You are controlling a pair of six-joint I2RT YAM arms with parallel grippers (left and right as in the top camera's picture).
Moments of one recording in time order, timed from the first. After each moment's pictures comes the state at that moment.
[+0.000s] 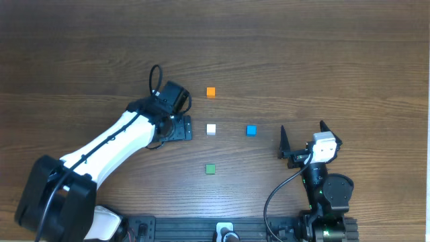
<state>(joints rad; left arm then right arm) -0.50 1.59 0.93 -0.73 -0.07 -0.60 0.02 0.01 0.01 -0.07 -0.12 -0.03</state>
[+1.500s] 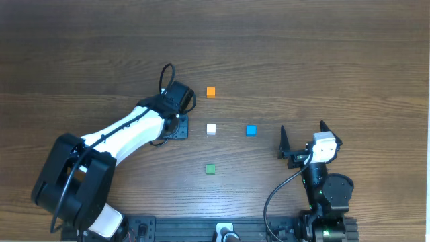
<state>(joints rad) -0.50 1.72 0.93 -0.61 -0.11 -0.49 0.02 0.01 0.01 -0.07 -0.12 -0.03</state>
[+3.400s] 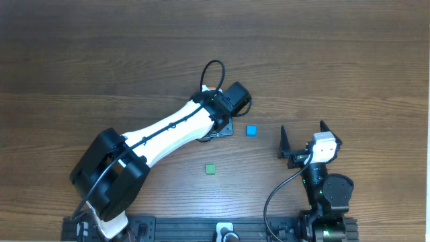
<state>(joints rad) -0.81 1.89 1.32 -0.85 -0.15 -0.88 0.02 0.01 0.01 -0.07 -0.12 -0.03</state>
